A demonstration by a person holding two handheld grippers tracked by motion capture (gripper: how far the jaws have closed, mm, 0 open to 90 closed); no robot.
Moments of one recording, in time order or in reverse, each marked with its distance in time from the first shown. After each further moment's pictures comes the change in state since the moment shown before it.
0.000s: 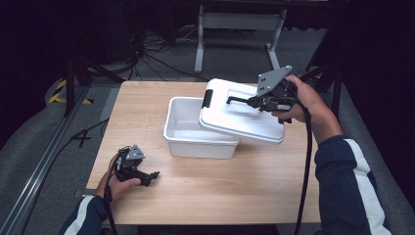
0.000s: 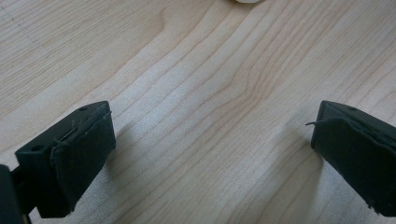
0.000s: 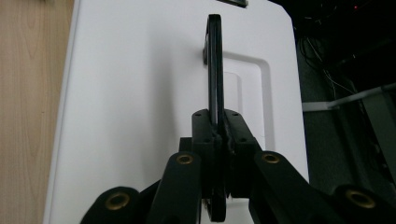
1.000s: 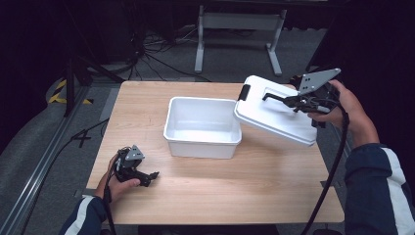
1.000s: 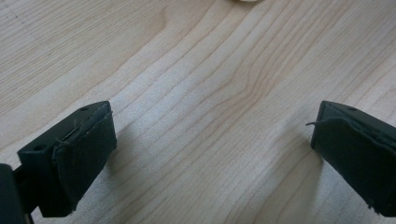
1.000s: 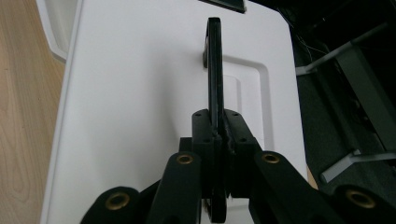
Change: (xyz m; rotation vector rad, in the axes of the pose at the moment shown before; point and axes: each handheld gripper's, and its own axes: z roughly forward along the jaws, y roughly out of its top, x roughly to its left) left arm 0.000 -0.001 -0.001 -0.001 0.008 0.004; right arm -0.013 -0.084 -0.044 0.029 -0.100 0.138
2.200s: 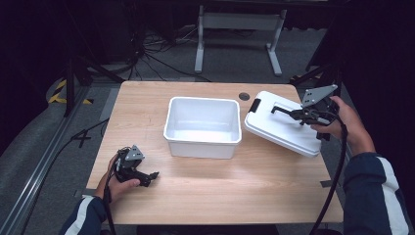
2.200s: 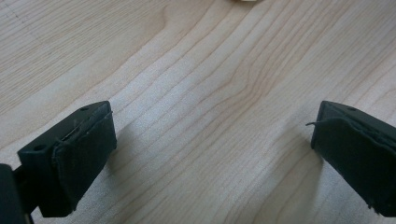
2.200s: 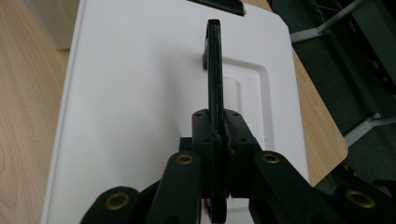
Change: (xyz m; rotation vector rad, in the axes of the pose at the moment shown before) left arm 0.000 0.000 0.000 0.000 0.004 0.007; right arm 0.003 -0.058 0.037 0.085 0.022 0.088
